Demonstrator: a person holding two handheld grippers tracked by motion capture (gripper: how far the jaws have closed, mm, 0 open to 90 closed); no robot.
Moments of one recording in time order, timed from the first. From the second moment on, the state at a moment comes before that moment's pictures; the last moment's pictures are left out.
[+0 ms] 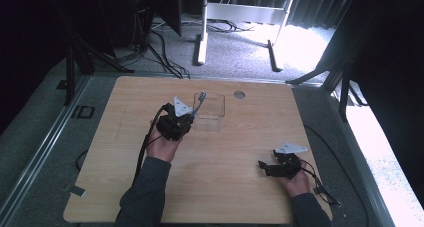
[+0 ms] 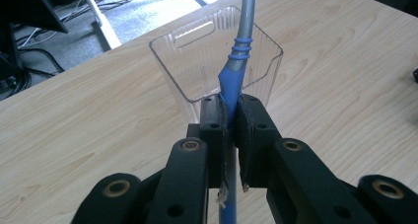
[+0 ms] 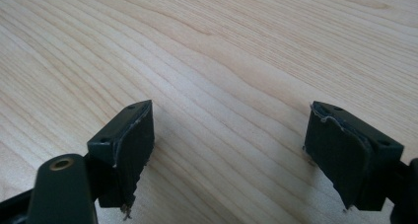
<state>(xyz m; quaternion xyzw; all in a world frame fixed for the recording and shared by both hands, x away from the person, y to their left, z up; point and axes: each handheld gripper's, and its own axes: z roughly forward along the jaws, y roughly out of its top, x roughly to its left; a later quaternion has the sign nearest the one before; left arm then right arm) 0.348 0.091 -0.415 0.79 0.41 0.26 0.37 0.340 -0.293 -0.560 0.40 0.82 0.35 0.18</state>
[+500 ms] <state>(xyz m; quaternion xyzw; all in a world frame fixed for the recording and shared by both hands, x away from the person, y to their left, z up) 0.351 0.089 -0.416 0.78 0.42 0.26 0.38 0.340 -0.293 -0.560 0.40 0.82 0.35 0.18</state>
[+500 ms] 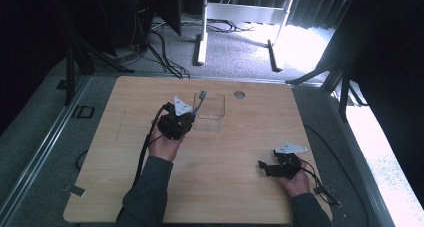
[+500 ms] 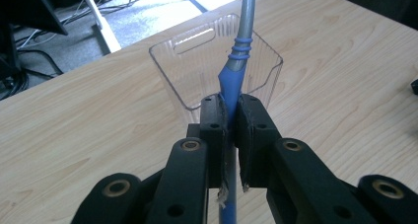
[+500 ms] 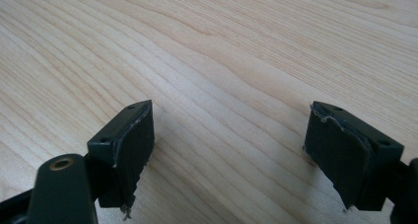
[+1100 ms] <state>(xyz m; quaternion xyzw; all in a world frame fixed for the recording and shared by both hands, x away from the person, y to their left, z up) 0.356 0.089 -0.419 0.77 0.41 0.27 0.41 0.340 -0.293 -0.560 0.40 0.82 0.35 0.18</state>
